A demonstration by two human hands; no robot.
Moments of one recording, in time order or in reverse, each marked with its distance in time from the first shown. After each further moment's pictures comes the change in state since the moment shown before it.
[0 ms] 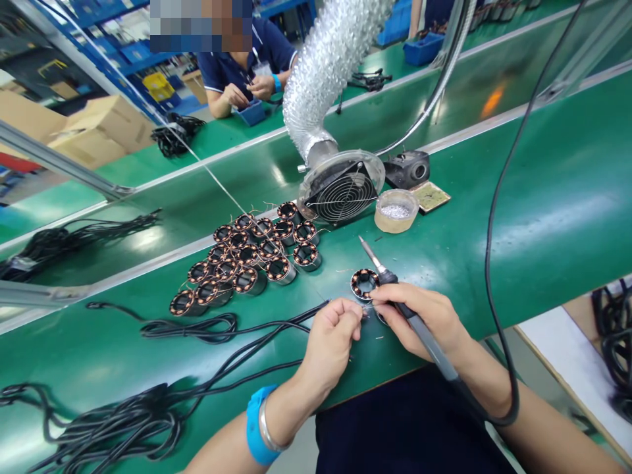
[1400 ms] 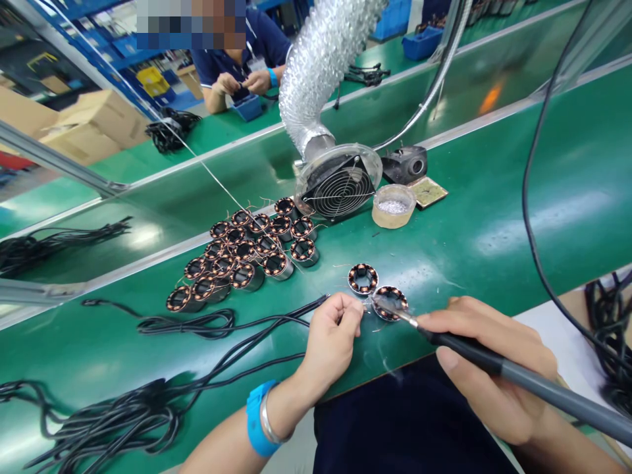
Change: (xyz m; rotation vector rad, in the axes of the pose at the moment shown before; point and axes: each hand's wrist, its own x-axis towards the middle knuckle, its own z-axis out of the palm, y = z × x) left_hand -0.002 0.001 0.004 0.201 0.050 0.136; right_hand -0.011 -0.053 -0.046 0.040 0.095 0.136
